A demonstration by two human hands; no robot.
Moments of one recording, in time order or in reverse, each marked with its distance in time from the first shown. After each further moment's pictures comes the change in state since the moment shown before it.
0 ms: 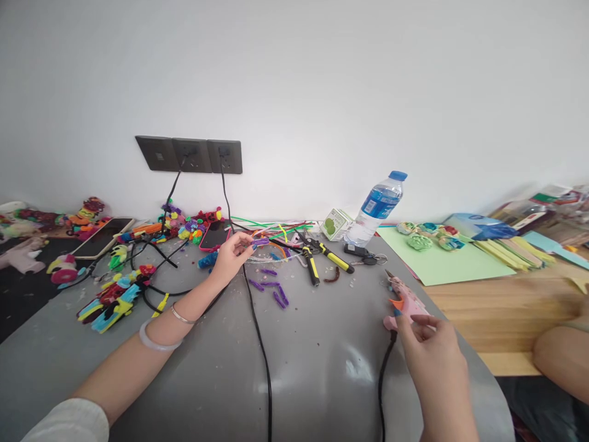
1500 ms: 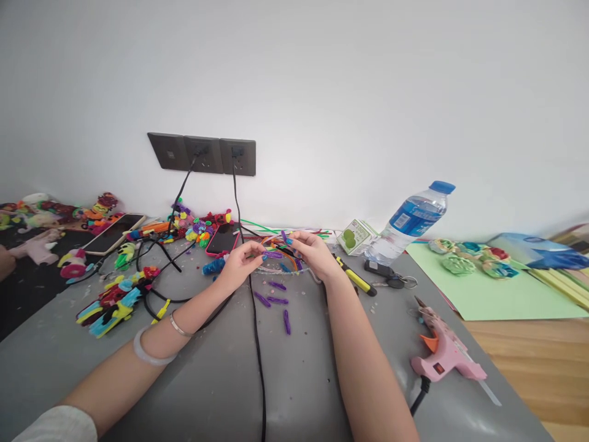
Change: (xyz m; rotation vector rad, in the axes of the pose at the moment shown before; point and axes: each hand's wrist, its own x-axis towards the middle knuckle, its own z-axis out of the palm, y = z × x) left_hand 0.003 -0.011 0.004 -0.140 -0.056 -0.111; right_hand 0.052 -0.175 0.178 0.889 -1.036 -0.217
